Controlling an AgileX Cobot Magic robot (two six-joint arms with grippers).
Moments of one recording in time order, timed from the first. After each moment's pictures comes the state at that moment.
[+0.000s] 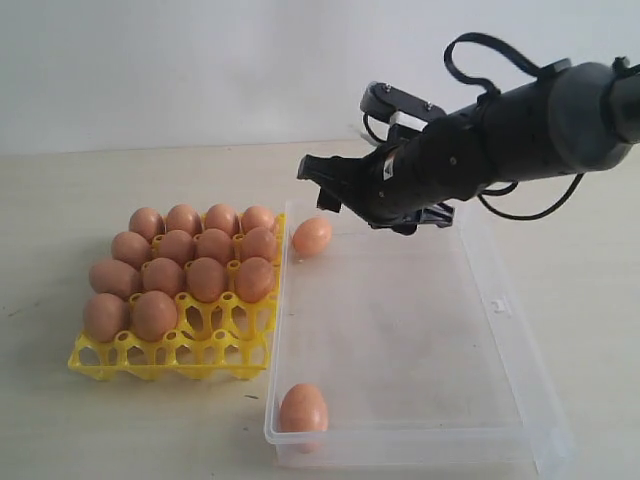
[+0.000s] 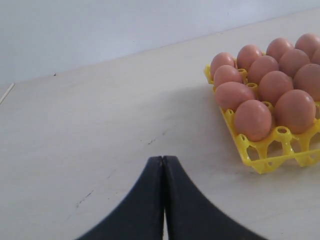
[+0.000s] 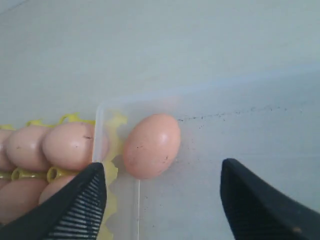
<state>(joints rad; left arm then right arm) -0.01 0.01 0.00 -0.04 0.37 0.21 0.52 1.95 -1.19 -0.06 0.15 0.73</state>
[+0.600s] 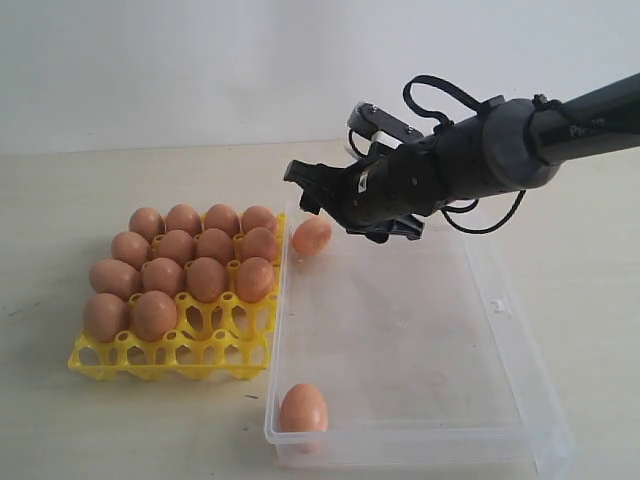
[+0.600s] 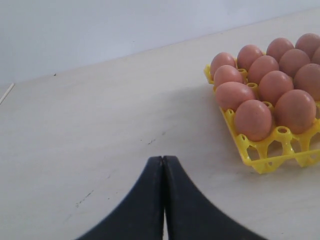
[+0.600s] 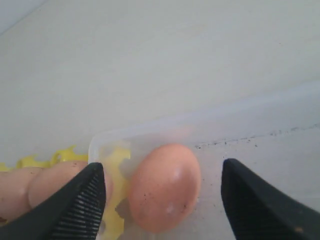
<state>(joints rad) -0.01 0.01 0.00 -0.04 0.37 0.21 0.52 2.12 -1.31 -0.03 0.06 0.81</state>
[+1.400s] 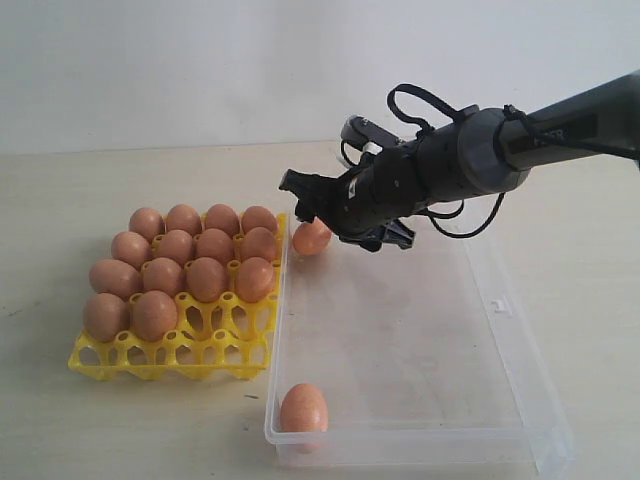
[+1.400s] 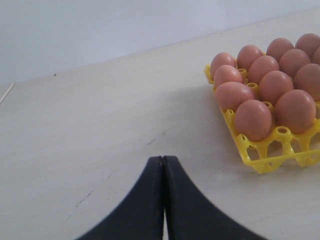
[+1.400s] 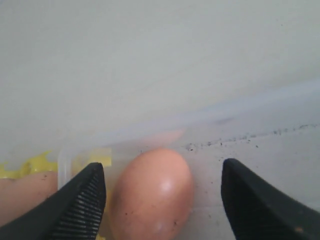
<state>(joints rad) -0.01 0.01 0.00 -0.04 0.37 0.21 0.52 2.20 -1.40 0.00 0.13 0.82</state>
